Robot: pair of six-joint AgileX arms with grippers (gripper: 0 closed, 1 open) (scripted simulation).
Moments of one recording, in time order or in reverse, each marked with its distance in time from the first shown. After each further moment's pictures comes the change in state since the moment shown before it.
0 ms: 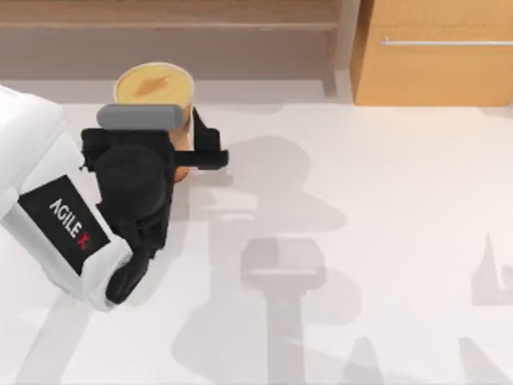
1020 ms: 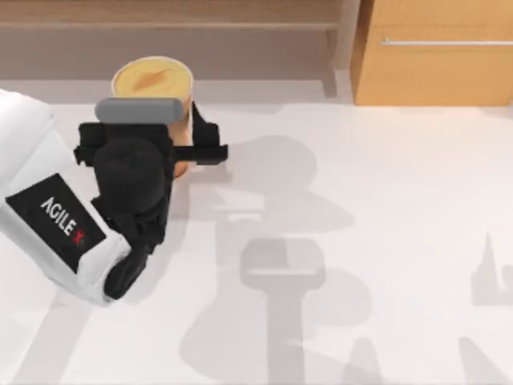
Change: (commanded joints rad) left arm -0.002 -0.044 -0.003 -0.041 -0.001 0.002; right arm 0.000 0.000 0.000 0.000 0.000 0.000
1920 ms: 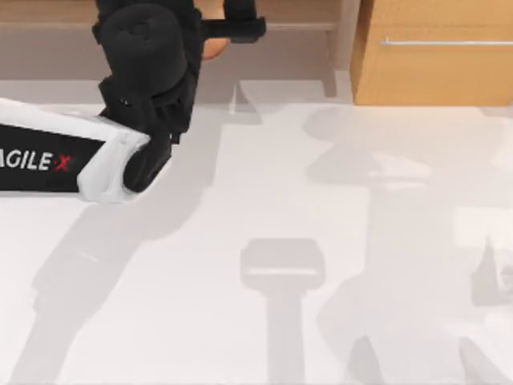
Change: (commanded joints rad) left arm -0.033 -0.214 0.324 -0.347 0.042 -0.003; right arm 0.000 0.000 0.000 0.000 0.000 0.000
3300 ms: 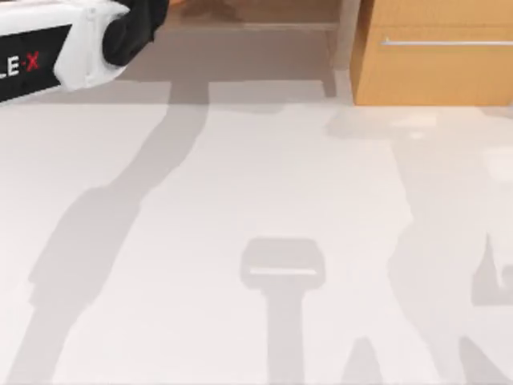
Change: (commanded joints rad) left arm 0.110 0.051 0.410 -0.547 0.029 0.023; right arm 0.000 0.000 0.000 0.000 0.000 0.000
